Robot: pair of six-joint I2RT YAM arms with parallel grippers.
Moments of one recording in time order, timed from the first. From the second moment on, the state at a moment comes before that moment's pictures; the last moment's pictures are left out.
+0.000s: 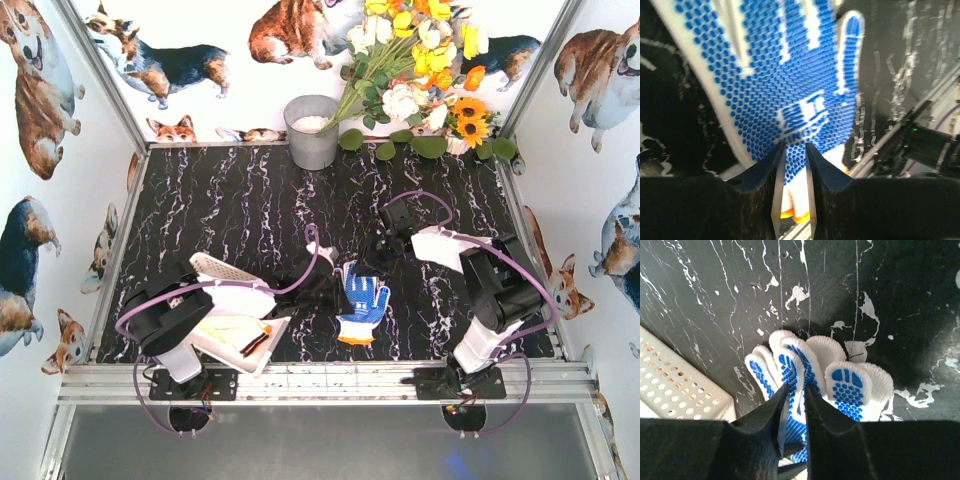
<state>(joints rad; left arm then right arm) -0.98 1.65 0.73 0.22 0.15 -0.99 0.40 1.69 0.91 -0.30 -0.39 0.76</state>
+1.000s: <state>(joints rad) -0.98 1.68 0.69 0.24 0.15 -1.00 0.40 1.78 0.97 -0.26 -0.46 0.75</state>
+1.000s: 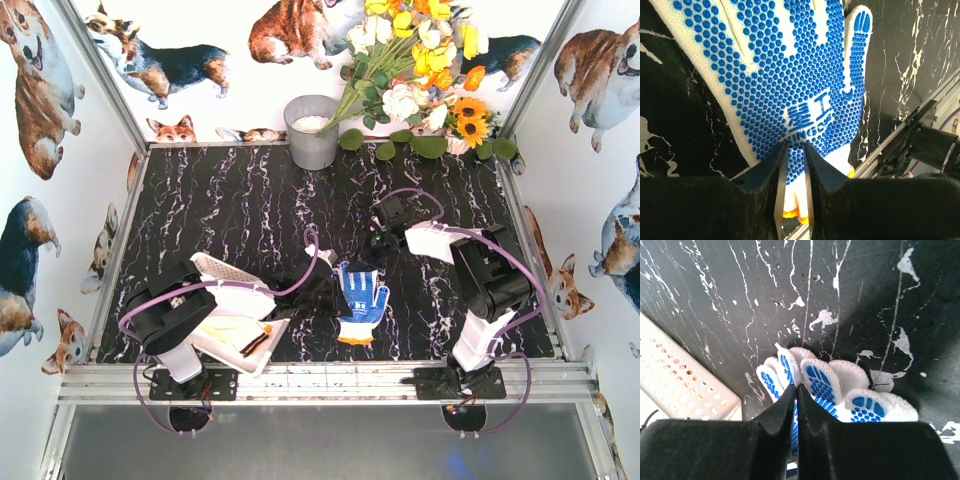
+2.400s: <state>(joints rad) -0.89 1.81 0.97 0.08 0.04 -0.87 0.36 1.72 0.98 -0.36 -0.36 0.67</state>
